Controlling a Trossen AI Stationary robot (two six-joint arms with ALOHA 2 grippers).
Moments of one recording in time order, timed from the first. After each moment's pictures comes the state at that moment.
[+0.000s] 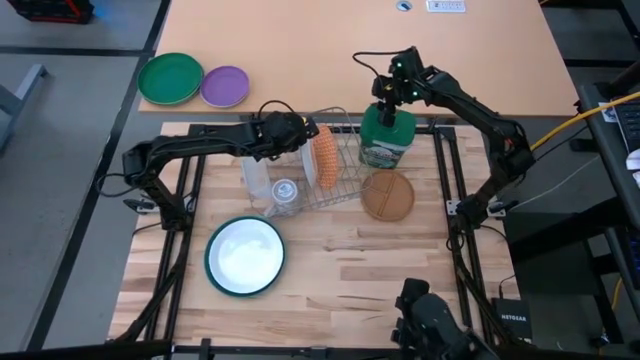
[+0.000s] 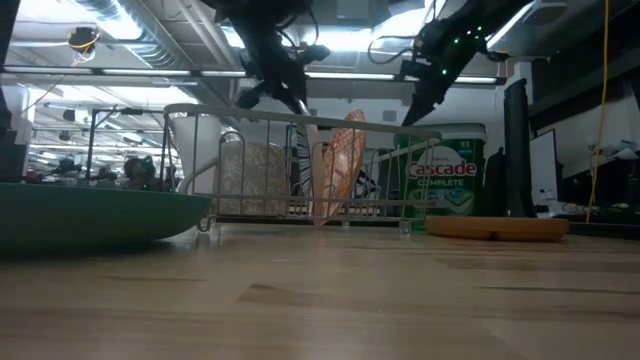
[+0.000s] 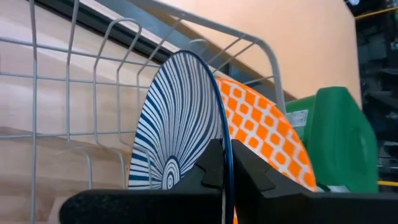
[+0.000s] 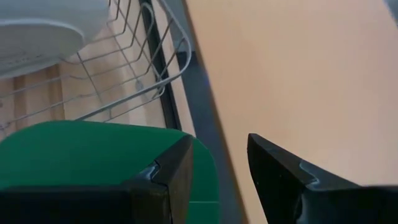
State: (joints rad) left arm 0.35 1.64 1.38 -0.49 -0.46 -1.41; right arm -0.92 1.63 1.51 -0.68 -0.21 -0.71
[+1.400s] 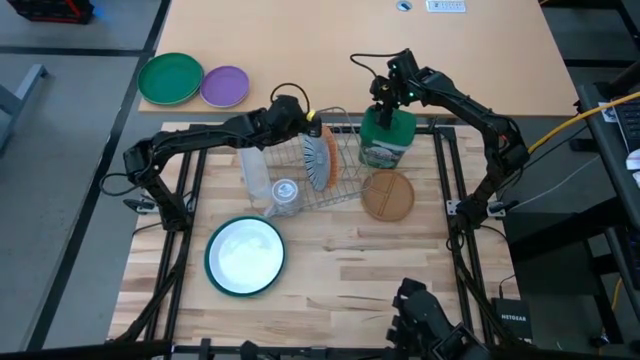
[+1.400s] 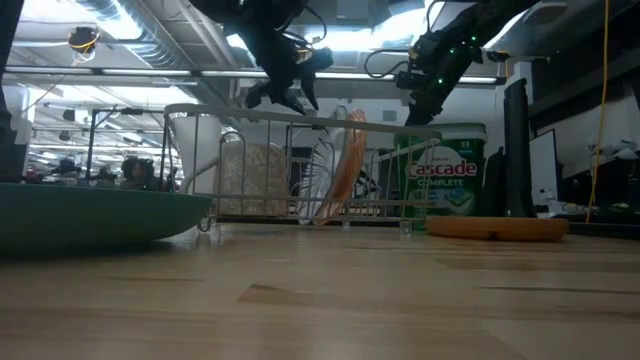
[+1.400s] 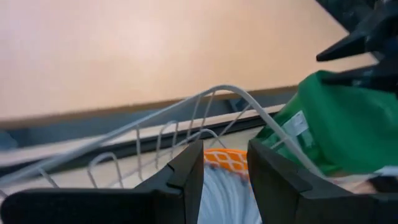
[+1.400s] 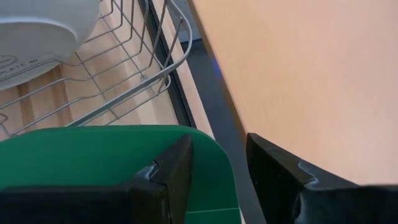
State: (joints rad) left arm 0.44 1.66 1.38 -0.30 -0.44 -0.68; right arm -0.92 1.68 1.51 -0.70 -0.22 -0.59
